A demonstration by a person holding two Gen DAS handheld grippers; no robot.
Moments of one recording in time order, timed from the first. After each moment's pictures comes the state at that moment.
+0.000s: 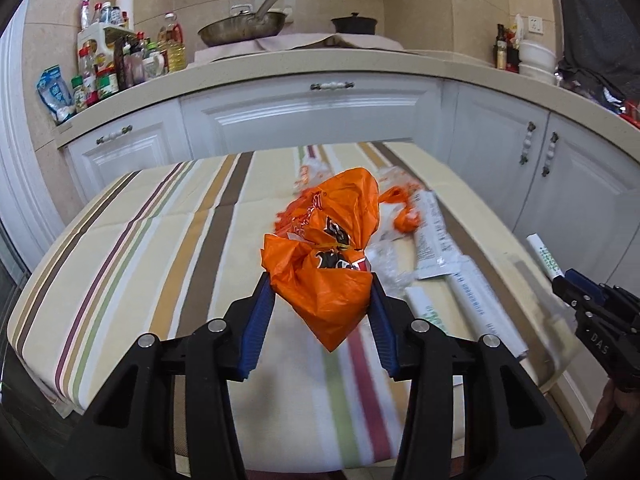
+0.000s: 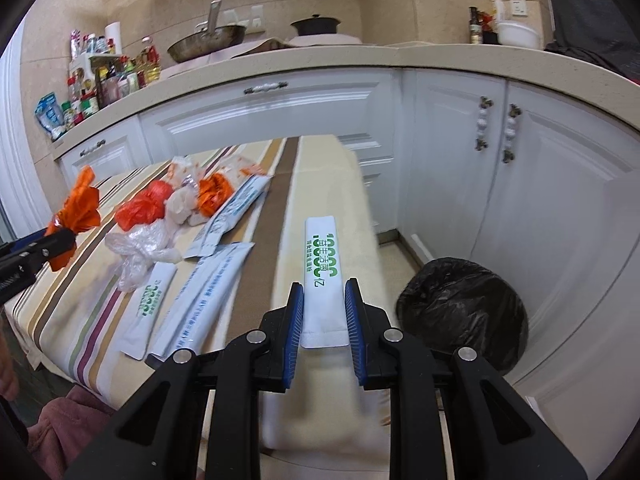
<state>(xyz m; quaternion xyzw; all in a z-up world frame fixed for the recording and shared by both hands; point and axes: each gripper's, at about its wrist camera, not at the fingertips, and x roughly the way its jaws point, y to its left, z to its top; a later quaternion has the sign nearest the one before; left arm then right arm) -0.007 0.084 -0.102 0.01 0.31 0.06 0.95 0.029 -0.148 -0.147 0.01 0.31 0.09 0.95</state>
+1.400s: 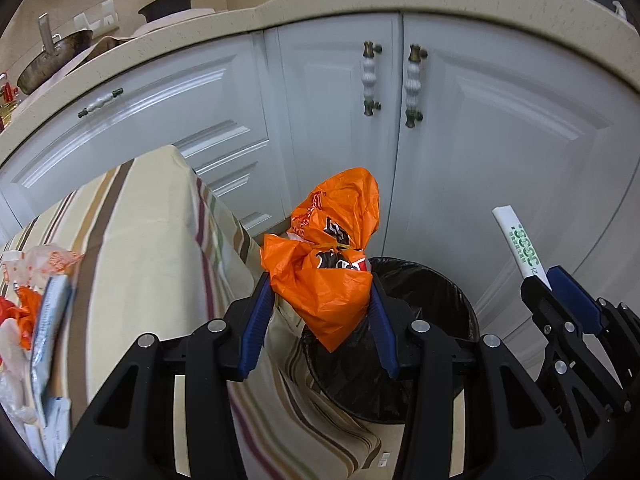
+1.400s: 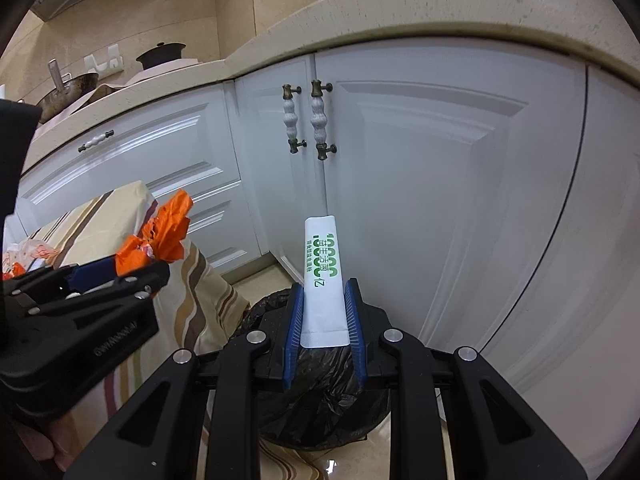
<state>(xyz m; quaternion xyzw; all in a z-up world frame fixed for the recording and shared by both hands) 0.184 -0.227 -0.173 0.08 0.36 -0.09 0.93 0.111 -0.342 -0.174 0.07 0.29 -0.08 0.95</state>
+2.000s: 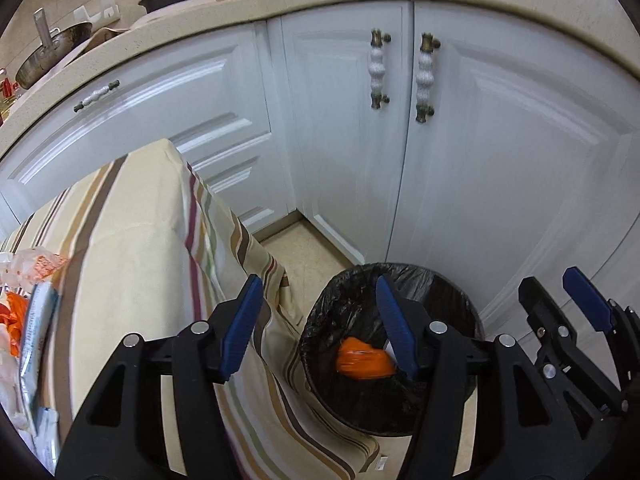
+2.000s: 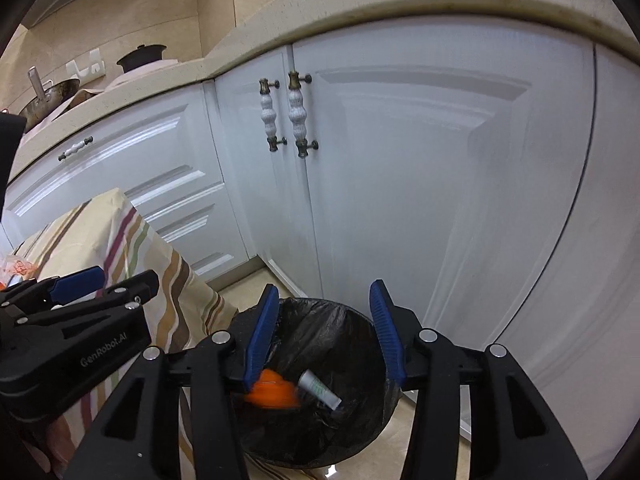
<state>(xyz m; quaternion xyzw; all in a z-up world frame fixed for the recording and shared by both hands) 0.199 -0.230 -0.173 0.07 0.36 -0.08 0.93 0.127 -0.357 -0.175 0.08 0.29 -0.11 0.95</state>
